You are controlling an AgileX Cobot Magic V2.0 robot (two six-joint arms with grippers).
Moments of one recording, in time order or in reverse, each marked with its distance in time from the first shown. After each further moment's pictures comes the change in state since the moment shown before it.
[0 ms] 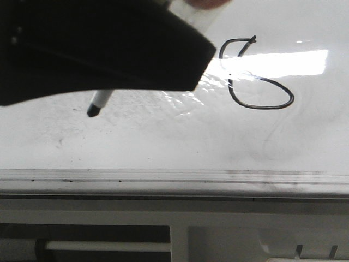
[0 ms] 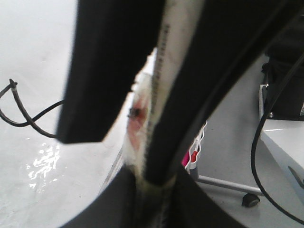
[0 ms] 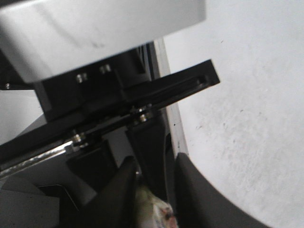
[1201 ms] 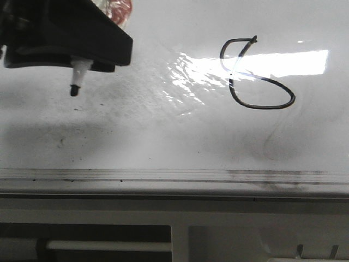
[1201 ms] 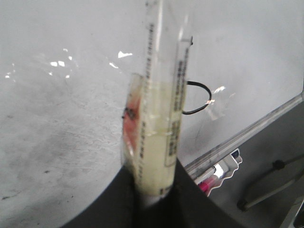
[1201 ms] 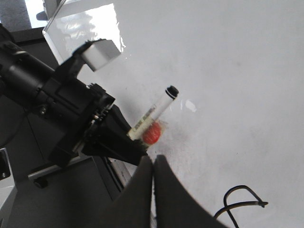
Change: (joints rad) left arm 0.301 0.065 -0.056 -0.572 0.082 -0.048; right arm -0.251 -0.245 -0.002 0.004 0.007 0.237
